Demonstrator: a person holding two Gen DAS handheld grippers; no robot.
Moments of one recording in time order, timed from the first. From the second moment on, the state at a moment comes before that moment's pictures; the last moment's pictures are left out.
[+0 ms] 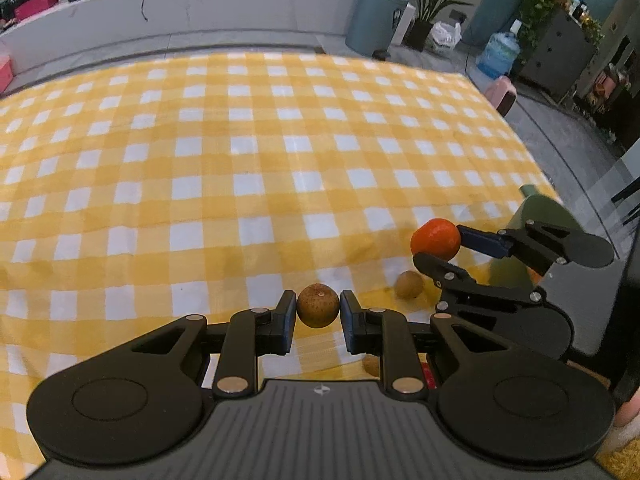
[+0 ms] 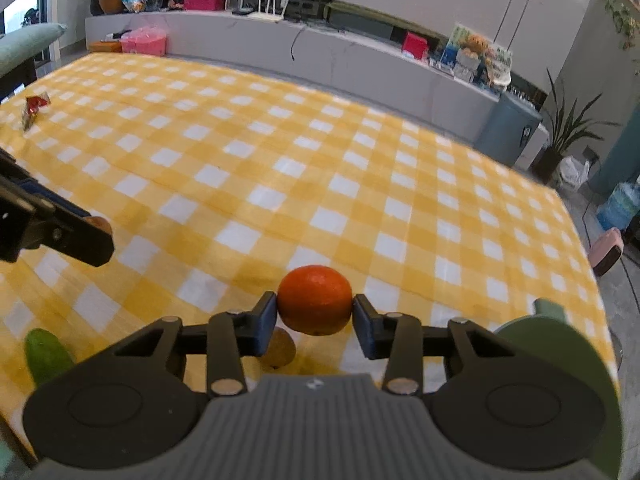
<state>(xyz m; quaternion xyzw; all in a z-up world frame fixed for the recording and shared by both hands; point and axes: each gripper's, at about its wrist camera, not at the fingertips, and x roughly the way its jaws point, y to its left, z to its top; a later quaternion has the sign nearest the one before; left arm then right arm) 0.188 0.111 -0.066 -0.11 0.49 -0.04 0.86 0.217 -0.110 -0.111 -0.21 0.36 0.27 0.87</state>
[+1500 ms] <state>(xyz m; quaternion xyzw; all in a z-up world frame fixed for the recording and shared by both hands) 0.197 -0.055 -0.024 -0.04 0.44 -0.20 0.87 0.163 -0.323 -0.058 0.06 0.44 0.20 0.87</state>
